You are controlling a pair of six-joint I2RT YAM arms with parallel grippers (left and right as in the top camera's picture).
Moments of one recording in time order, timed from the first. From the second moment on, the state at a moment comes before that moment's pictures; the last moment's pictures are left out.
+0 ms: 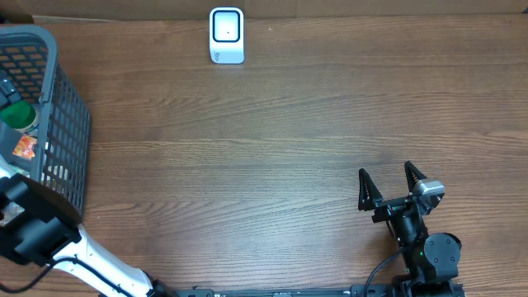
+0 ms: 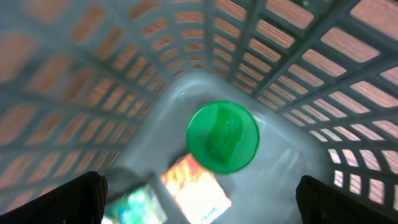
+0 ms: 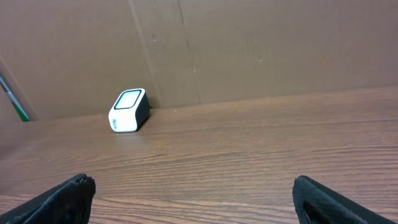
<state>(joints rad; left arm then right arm) 0.69 2.11 2.12 -1.01 -0.04 0.06 0.08 0.01 0.02 -0.02 -0.12 0.20</state>
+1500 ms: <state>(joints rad) 0.67 2.33 2.12 -0.91 0.02 0.10 0.08 0.01 0.02 -0.02 -0.12 0.20</state>
